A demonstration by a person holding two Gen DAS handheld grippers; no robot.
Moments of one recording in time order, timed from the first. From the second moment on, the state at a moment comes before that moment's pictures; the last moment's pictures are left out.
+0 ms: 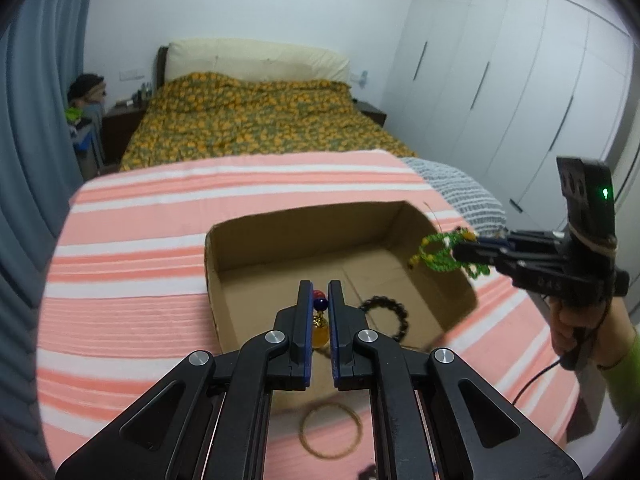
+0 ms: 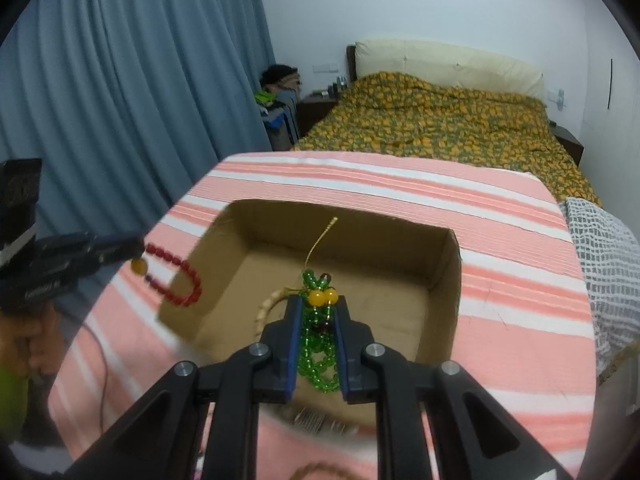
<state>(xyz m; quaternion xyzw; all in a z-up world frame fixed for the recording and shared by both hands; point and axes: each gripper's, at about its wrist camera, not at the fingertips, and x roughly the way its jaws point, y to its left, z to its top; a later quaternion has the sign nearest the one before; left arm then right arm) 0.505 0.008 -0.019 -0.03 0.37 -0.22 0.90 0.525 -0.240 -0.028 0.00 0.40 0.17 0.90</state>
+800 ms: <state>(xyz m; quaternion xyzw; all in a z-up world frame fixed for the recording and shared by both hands) 0.400 0.010 -0.055 0.02 0.36 -0.16 0.92 0.416 -0.252 -0.062 -0.03 0.39 0.12 0.91</state>
